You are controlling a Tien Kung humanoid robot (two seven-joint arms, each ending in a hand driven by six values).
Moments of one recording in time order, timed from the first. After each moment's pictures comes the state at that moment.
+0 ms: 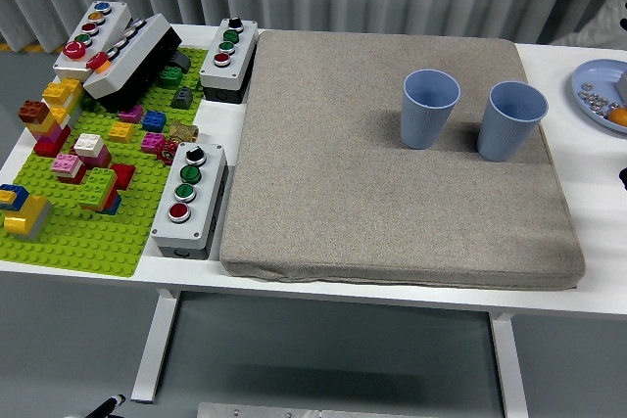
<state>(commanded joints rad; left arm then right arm) -0.13 0.10 -1.16 -0.18 1.26 -0.22 0.07 0.61 -0.23 1.41 0.97 -0.82 -0.19 0.16</state>
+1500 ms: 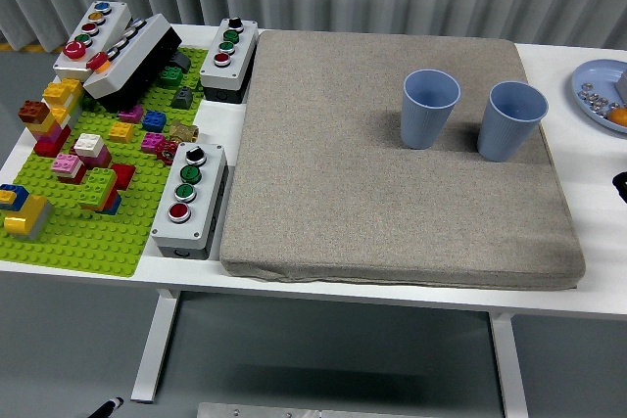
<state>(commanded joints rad) -0.12 0.10 -1.15 -0.18 1.23 -0.21 0.06 0.59 -0.19 1.45 0.98 -0.90 -0.21 0.18</state>
